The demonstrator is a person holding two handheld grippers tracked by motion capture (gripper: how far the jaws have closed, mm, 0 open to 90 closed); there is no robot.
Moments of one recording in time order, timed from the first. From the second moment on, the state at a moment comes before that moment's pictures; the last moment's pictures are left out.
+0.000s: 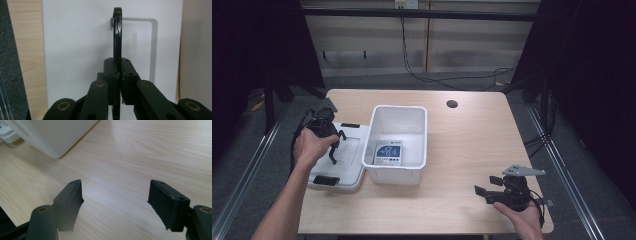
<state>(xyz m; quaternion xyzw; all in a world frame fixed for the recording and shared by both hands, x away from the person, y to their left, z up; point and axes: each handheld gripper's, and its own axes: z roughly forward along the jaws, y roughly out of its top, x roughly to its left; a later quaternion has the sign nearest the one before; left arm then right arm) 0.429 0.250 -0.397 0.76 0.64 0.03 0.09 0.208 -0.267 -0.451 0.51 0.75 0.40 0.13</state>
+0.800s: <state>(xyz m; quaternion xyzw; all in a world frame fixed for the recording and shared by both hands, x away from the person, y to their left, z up) 0.420 0.260 -0.367 0.78 0.62 0.03 0.09 0.209 -0.266 -0.452 0.51 0.75 0.40 0.12</state>
